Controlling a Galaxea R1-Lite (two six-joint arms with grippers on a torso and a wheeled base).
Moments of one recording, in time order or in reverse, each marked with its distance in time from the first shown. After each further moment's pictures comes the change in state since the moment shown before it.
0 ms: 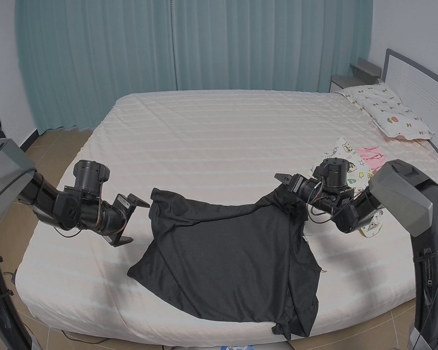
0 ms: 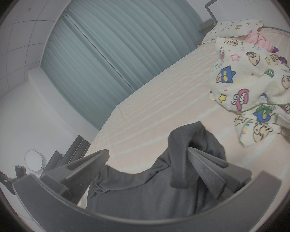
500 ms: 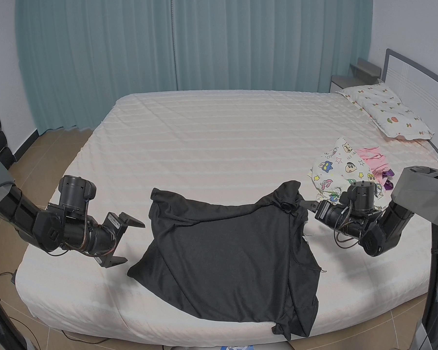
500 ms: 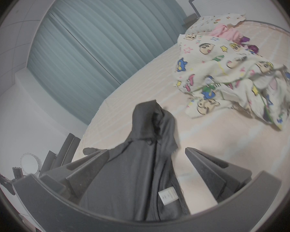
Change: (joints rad) left arm -0.003 -0.118 0.214 -0.037 -0.017 0.009; right arm -0.067 -0.125 0.478 -0.207 0.023 0.002
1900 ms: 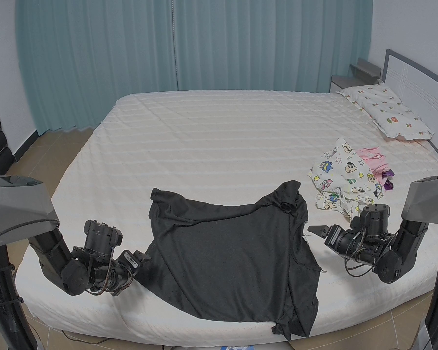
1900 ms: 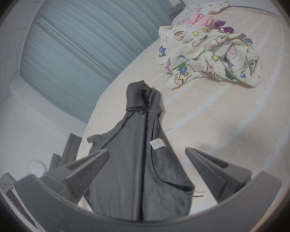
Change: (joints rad) left arm -0.133 0.208 0.233 -0.399 0.316 0.027; right arm 0.030 -0.088 0.324 -0.162 0.001 0.100
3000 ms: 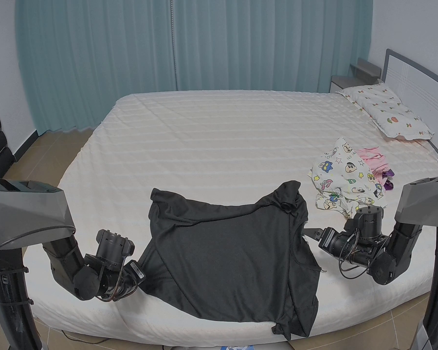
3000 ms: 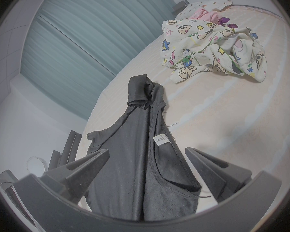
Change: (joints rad) left arm -0.043 0.064 0.006 0.035 0.114 0.107; right arm 0.025 0.041 -0.037 -0.001 -0.004 -0.004
